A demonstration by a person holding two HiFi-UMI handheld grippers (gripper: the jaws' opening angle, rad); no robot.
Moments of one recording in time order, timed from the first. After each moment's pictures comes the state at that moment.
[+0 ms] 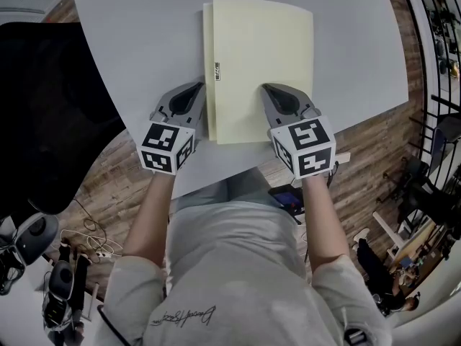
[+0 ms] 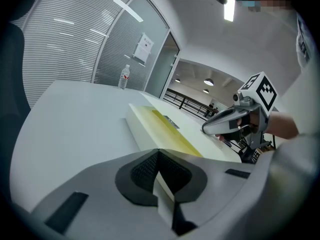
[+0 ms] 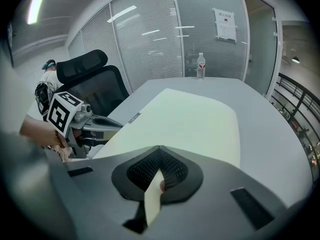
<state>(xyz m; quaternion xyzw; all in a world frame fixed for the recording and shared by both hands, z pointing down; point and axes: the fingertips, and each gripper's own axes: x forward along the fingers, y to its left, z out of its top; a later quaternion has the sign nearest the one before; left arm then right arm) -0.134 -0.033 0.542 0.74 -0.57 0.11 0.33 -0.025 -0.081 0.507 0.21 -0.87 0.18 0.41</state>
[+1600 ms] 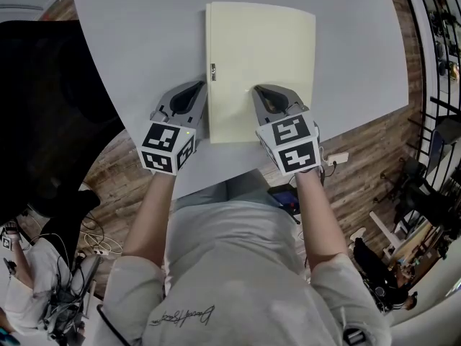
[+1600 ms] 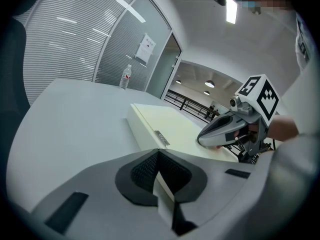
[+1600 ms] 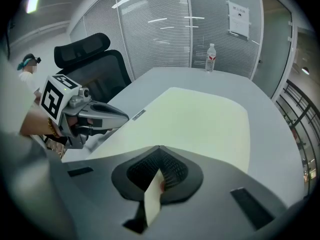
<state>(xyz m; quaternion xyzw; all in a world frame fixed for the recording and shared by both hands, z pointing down) -0.137 -0.040 0.543 0.74 -0.57 0.10 0.34 -0.043 -0.071 0.528 0.18 -0.85 0.16 0.47</state>
